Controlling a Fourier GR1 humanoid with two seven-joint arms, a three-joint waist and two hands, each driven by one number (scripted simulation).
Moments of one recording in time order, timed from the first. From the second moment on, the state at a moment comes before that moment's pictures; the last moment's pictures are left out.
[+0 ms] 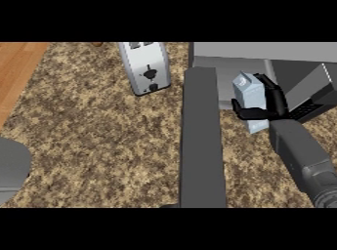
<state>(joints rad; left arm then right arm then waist) 0.44 0.24 0.54 -2.16 0.87 -0.61 0.16 -0.85 -0.25 -0.17 -0.14 0.00 -0.11 -0.88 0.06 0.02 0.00</state>
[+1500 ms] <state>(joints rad) 0.28 0.29 0.51 -2.10 0.87 -0.61 0.17 -1.03 -0.42 -0.17 -0.06 0.05 -0.39 -0.71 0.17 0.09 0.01</state>
